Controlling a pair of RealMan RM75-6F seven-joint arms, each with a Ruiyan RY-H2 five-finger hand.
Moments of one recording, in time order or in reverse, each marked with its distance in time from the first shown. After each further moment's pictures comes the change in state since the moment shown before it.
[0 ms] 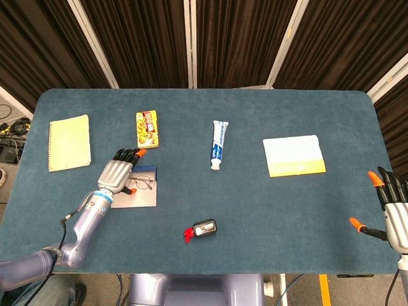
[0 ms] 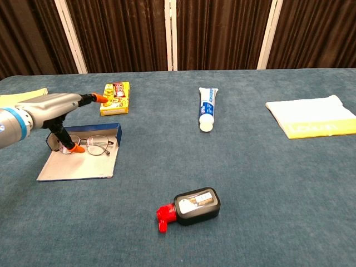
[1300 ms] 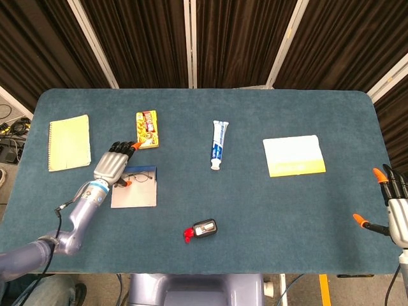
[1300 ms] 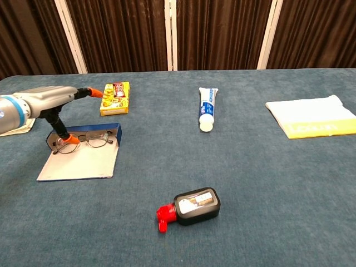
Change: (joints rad) left arm -0.035 0.050 0.003 0.068 0.005 -0.072 -0.080; right arm 0.013 -0.016 0.018 0.030 0.056 -0.036 0.002
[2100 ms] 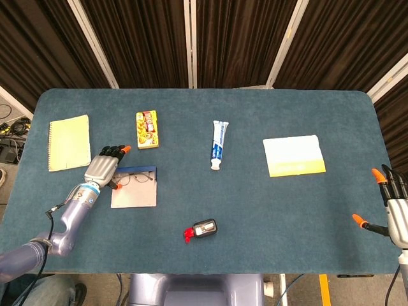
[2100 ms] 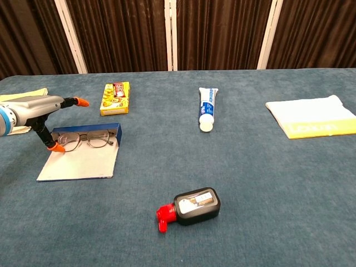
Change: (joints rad) left arm 0.016 -0.022 0.024 0.106 0.011 -0.039 -0.068; right arm 0.002 -0.003 -0.002 0.001 -0.003 -0.002 -0.005
